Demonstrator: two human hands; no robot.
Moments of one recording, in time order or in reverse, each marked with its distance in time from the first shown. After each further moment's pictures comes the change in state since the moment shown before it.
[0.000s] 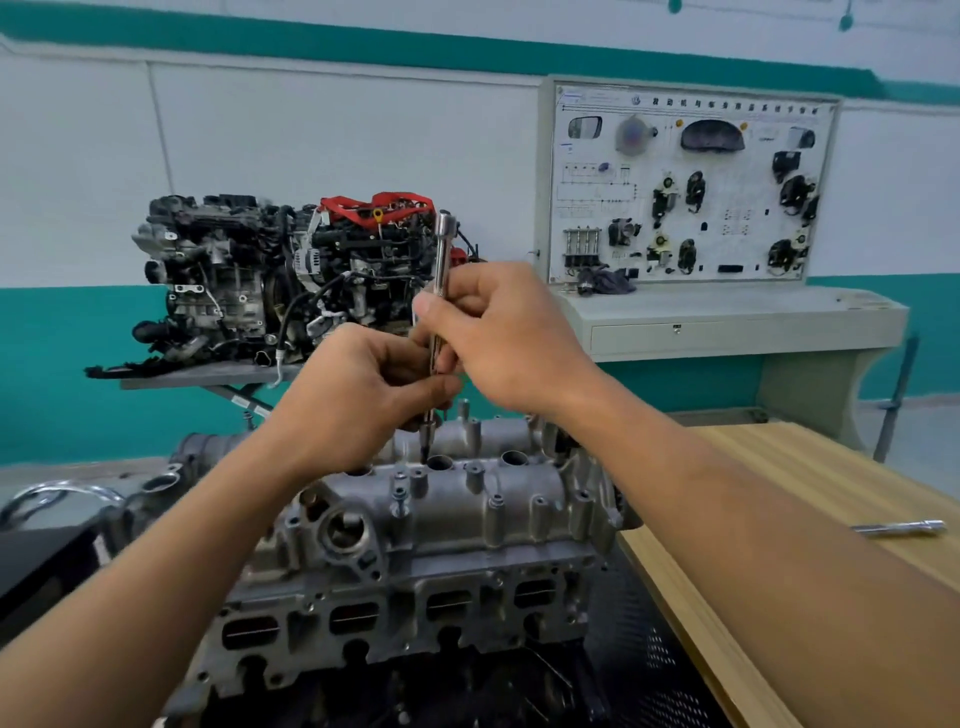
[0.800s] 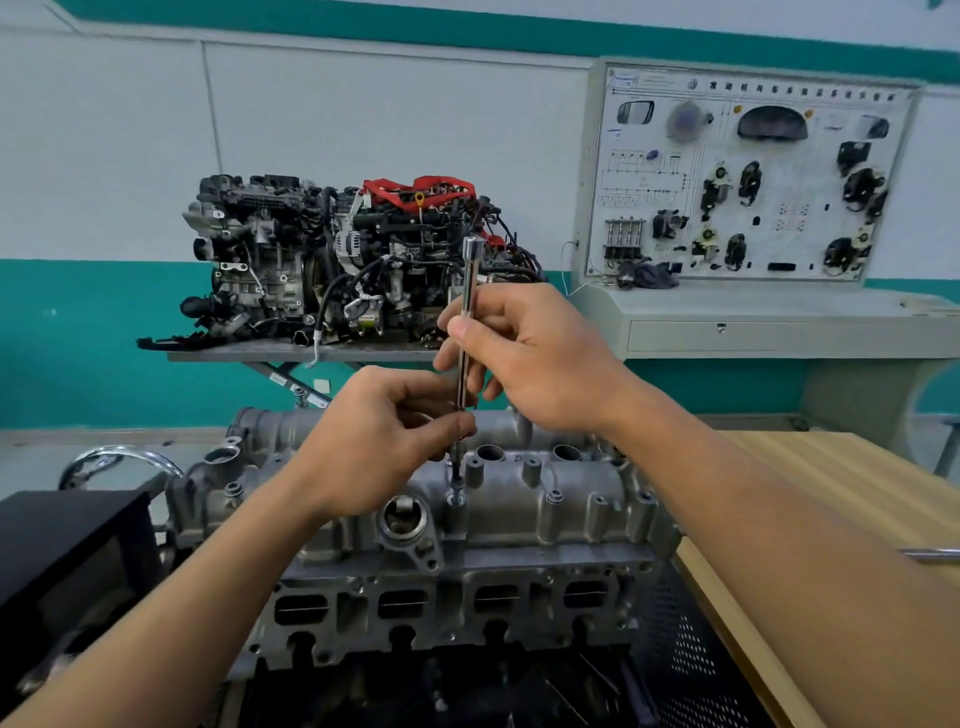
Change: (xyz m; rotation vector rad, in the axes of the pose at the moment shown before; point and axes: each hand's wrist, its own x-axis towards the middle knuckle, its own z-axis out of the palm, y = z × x) left_hand -0.029 -0.048 -0.007 -0.149 -0.006 -0.040; right_hand -0.002 0.008 0.024 0.075 -0.266 -0.001
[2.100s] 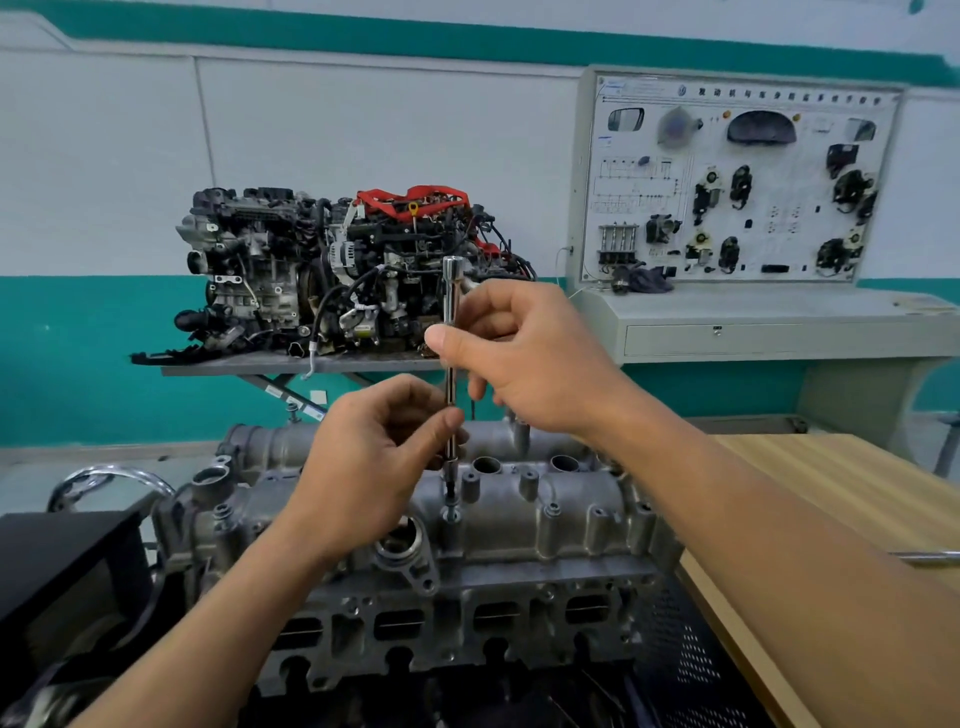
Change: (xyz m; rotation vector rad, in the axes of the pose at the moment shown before) left_hand -0.004 -0.004 0.012 0.008 0.184 0.040; right_hand 0.003 -0.003 0.000 0.096 0.114 0.092
